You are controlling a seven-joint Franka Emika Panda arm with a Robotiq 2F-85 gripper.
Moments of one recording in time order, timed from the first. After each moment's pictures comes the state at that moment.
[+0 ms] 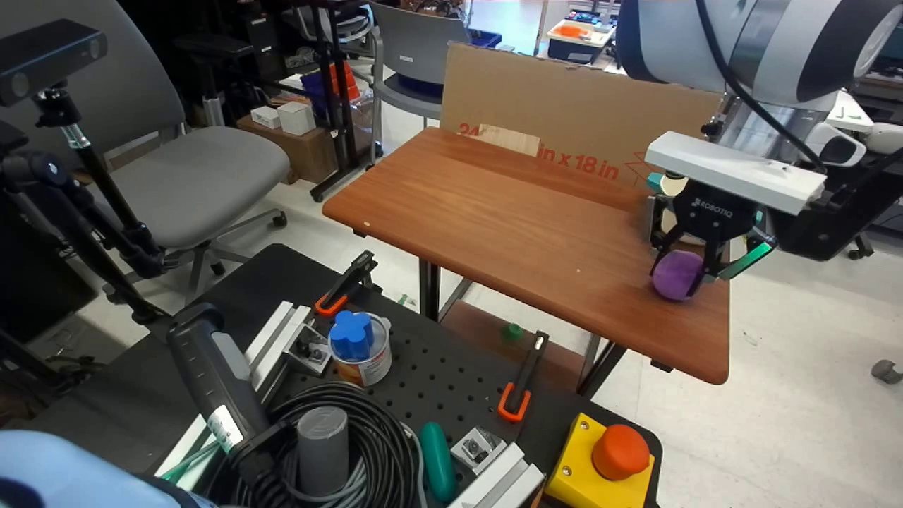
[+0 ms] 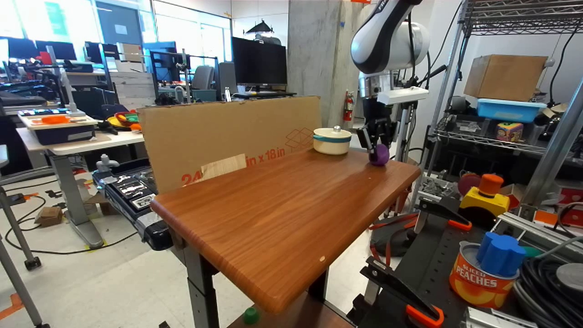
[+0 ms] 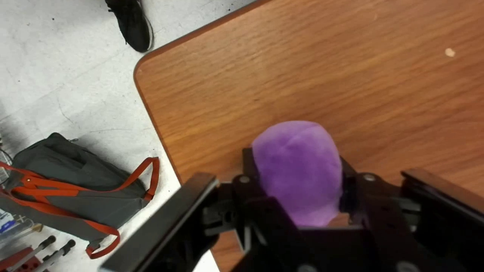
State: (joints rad) arm -0.18 0.57 -0.20 -1.93 -0.04 2.30 0.01
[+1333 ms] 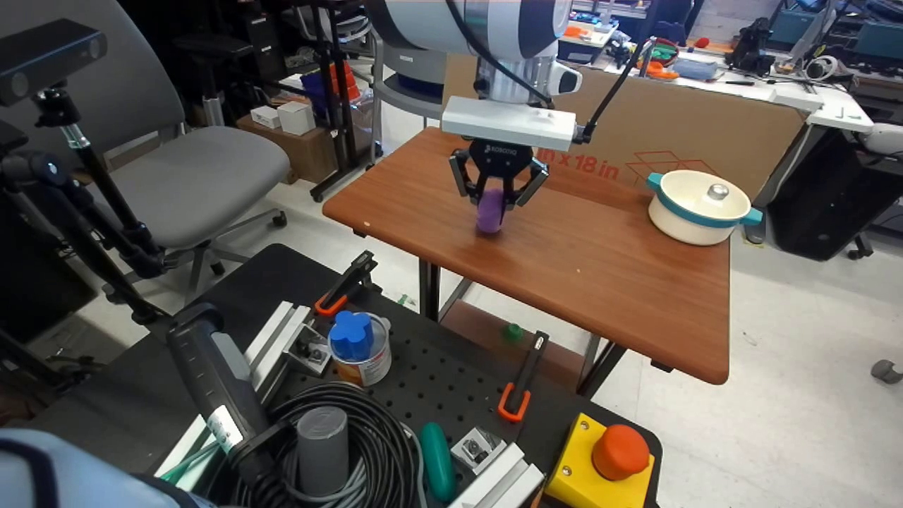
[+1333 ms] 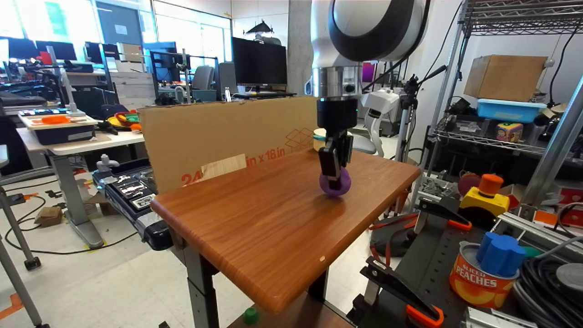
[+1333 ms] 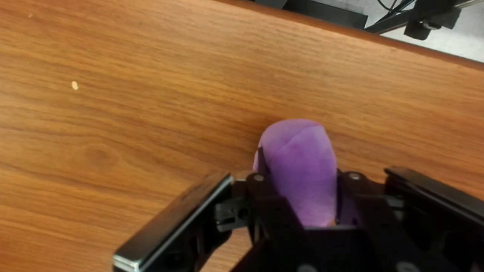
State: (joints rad) arm 0.02 0.34 0.04 -2.30 -0.11 2.53 -0.17
